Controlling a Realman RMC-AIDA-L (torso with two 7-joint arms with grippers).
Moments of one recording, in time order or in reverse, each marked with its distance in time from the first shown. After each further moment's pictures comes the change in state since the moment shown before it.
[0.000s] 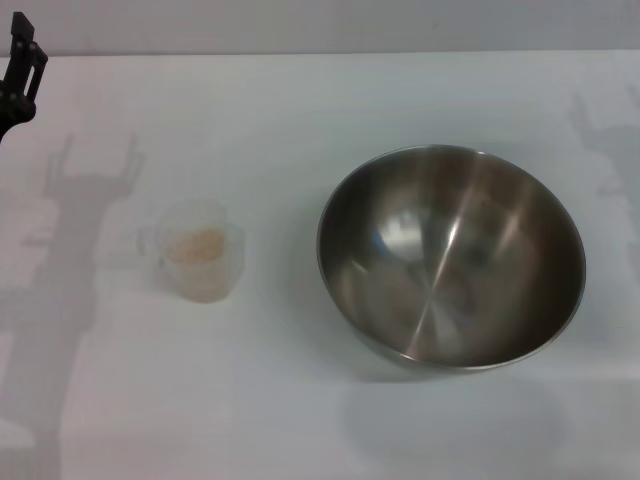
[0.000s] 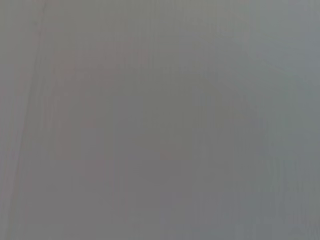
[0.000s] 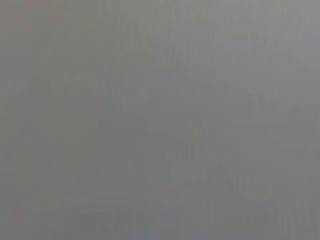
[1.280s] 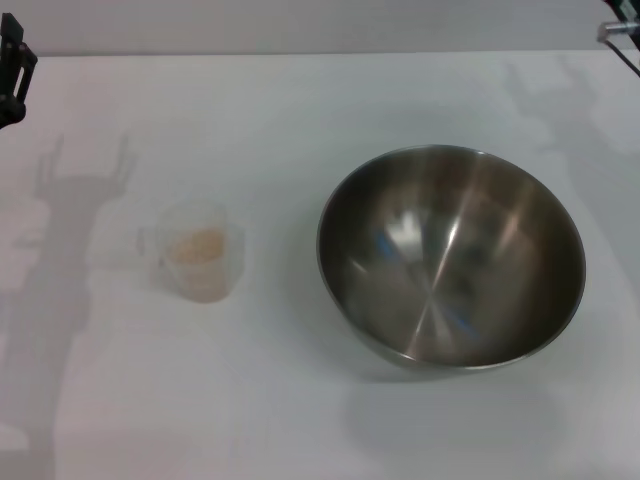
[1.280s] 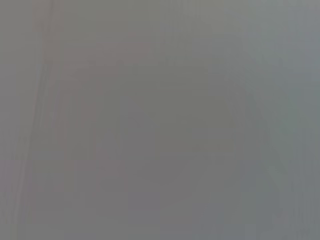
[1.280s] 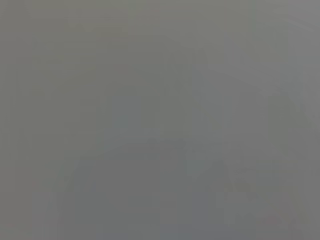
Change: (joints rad) left arm 0.003 0.004 -0.010 0.005 -0.003 0.000 -0.001; right arm -0.198 -0.002 -0.004 -0.838 -0.093 0.994 0.014
